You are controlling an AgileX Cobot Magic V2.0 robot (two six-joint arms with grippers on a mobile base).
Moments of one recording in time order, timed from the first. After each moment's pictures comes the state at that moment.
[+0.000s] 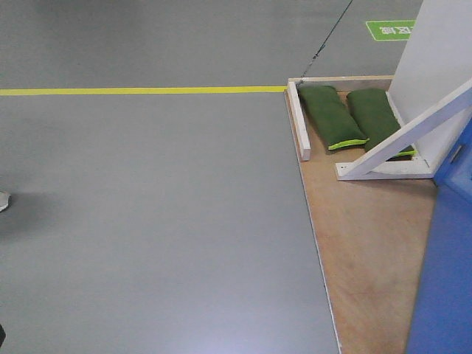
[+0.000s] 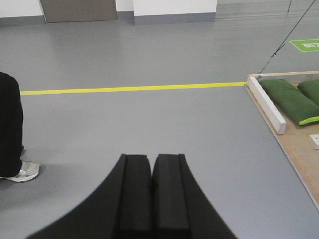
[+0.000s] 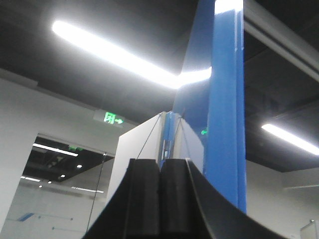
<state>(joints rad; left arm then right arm) 0.03 -0.01 0.03 0.07 0.36 -0.02 -0.14 0.84 -1.96 -0.47 0.43 0.04</state>
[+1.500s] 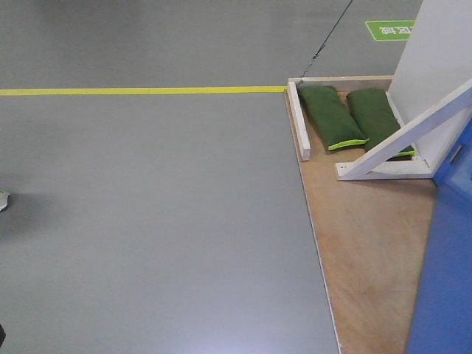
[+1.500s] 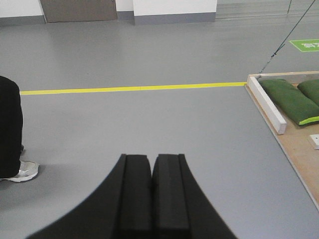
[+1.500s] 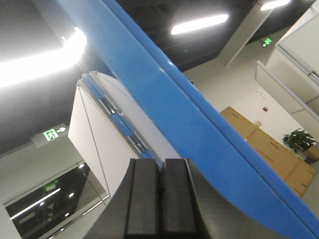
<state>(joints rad) 0.03 -0.01 0.03 0.07 0.36 -0.02 -1.23 0.66 -1.28 0.94 0.33 0.04</state>
